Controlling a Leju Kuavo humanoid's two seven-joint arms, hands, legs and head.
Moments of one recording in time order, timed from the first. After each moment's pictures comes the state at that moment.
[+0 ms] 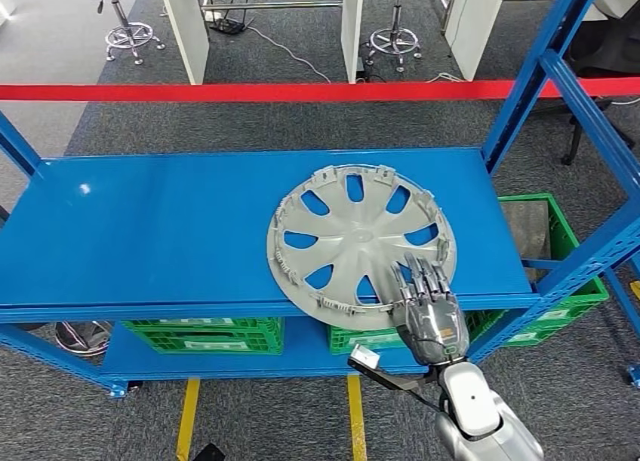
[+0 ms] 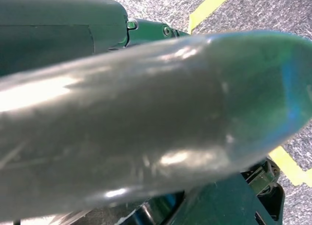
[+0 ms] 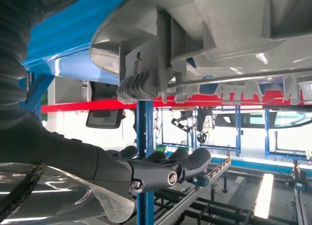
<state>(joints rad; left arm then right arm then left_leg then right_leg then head) -0.06 -0.06 -0.06 -0.22 -0.32 0.08 -0.21 -0.12 -0.13 0.43 -1.18 1.49 -0.56 0.12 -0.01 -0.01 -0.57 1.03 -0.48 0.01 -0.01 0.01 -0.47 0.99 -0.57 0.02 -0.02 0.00</state>
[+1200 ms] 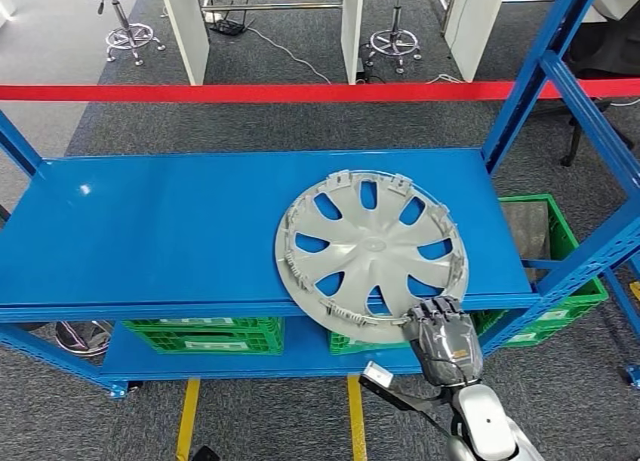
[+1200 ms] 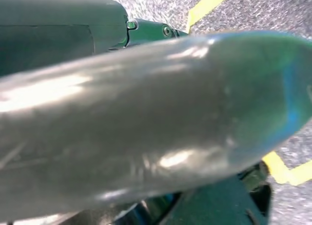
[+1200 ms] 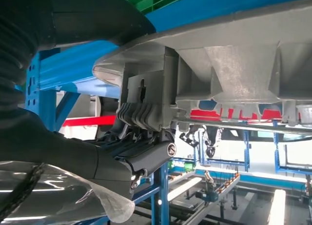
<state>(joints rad) -0.04 -0.06 -0.01 -0.22 -0.27 0.08 -0.26 0.00 -0.16 0.39 -1.26 1.41 -0.53 0.10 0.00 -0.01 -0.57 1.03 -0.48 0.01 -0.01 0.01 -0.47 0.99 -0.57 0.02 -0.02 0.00</state>
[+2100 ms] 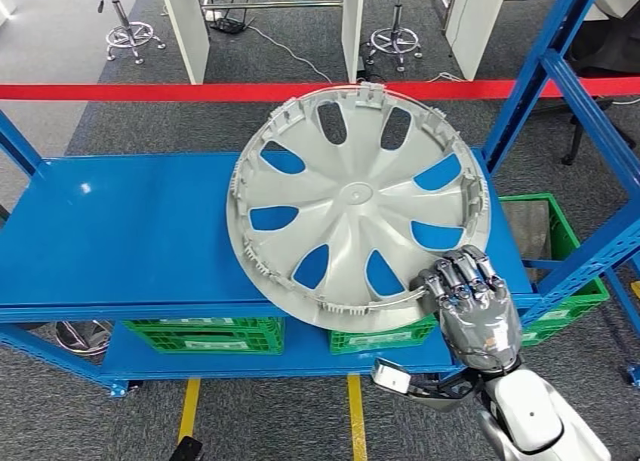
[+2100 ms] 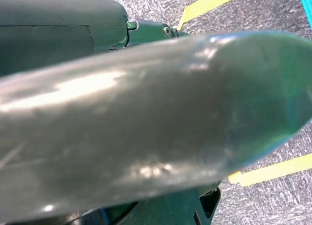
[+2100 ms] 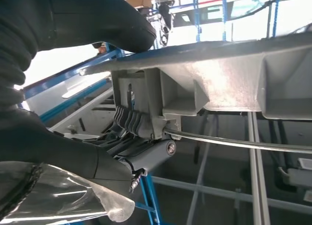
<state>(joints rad) -0.04 -0.08 0.13 -0.22 -0.20 0.04 -0.35 -0.06 -0.36 0.44 -1.68 1.57 -0.63 0.09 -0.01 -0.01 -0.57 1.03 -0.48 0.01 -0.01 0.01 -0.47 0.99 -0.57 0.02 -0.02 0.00</state>
